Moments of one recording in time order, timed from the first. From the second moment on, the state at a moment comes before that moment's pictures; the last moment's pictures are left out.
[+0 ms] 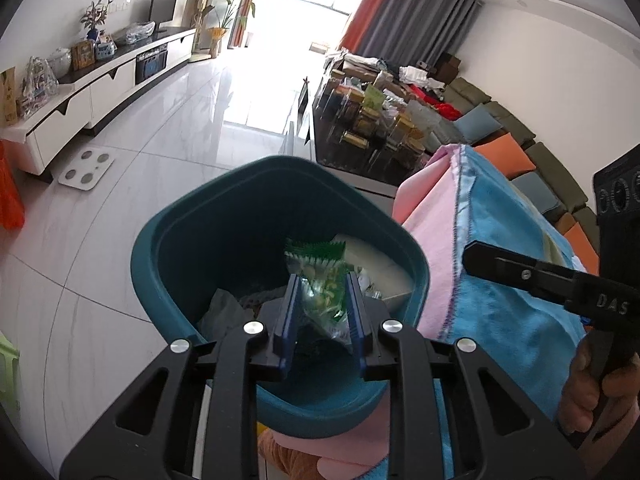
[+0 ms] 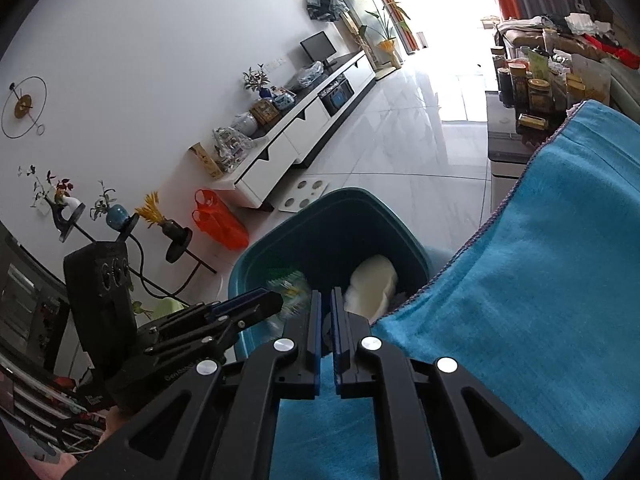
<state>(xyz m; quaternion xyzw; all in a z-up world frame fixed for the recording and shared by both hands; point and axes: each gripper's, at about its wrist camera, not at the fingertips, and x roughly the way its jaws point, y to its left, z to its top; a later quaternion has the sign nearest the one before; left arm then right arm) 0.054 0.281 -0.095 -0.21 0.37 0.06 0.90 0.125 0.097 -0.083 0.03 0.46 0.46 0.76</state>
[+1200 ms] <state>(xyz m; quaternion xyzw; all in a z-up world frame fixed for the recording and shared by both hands) 0.071 0.038 -0.039 -0.09 0.32 -0.23 0.91 0.050 -0.196 -0.013 0.08 0.30 0.25 0.92</state>
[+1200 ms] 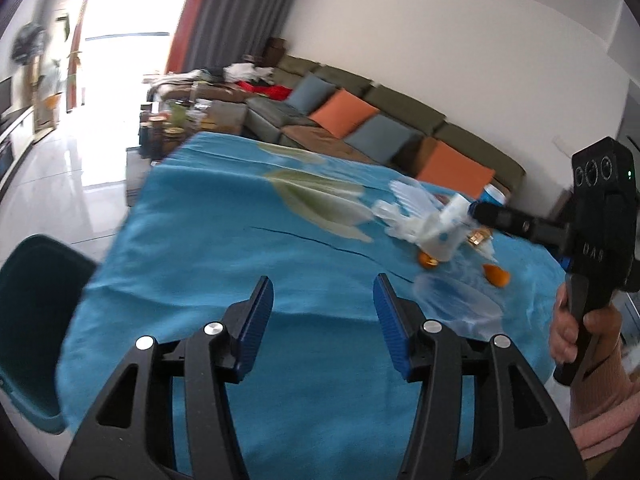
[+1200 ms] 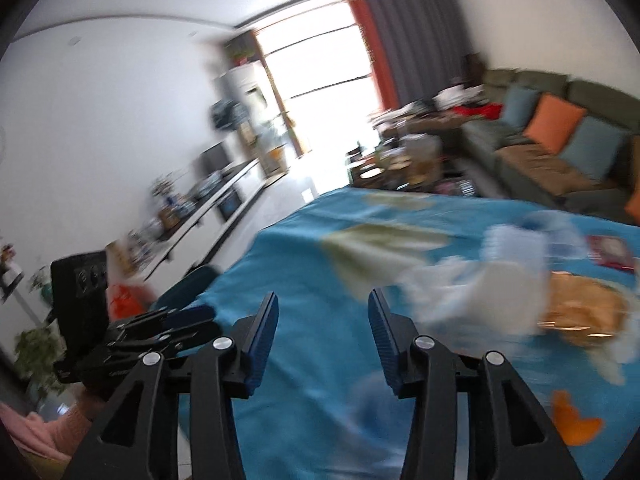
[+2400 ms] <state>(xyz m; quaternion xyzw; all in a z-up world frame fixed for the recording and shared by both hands) 0.220 -0.108 -0.072 -0.04 0.45 -0.30 0.84 0.071 -0.315 -0.054 0.16 0.30 0.17 0.92</state>
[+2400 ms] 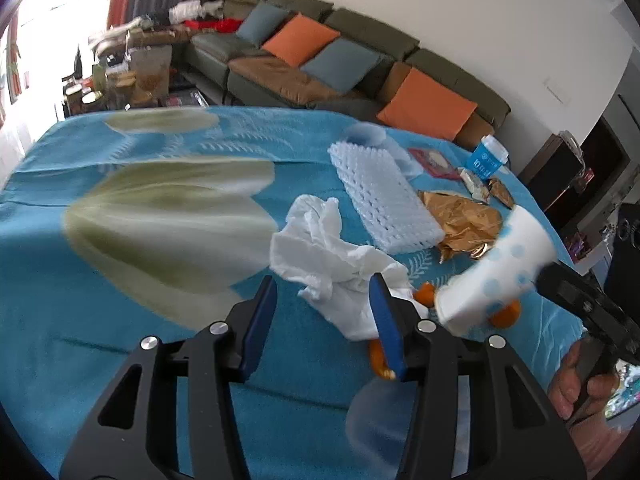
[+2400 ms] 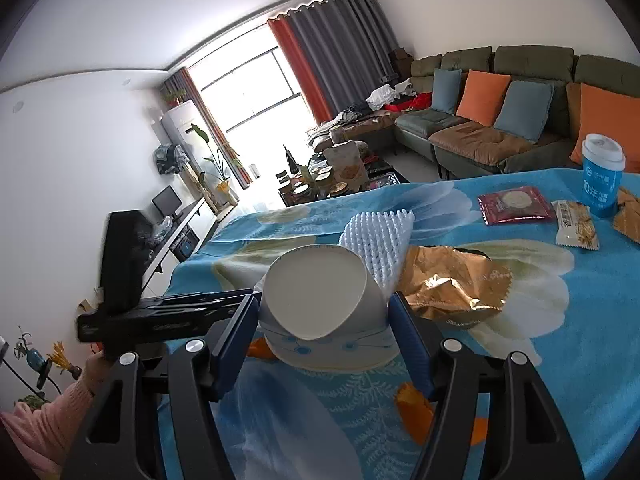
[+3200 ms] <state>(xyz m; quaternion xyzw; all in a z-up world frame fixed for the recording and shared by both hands) 0.161 -0.055 -0.032 -0.06 0.37 -0.31 0.87 0.067 -0.295 -0.042 0.16 0.29 0.21 0.92</state>
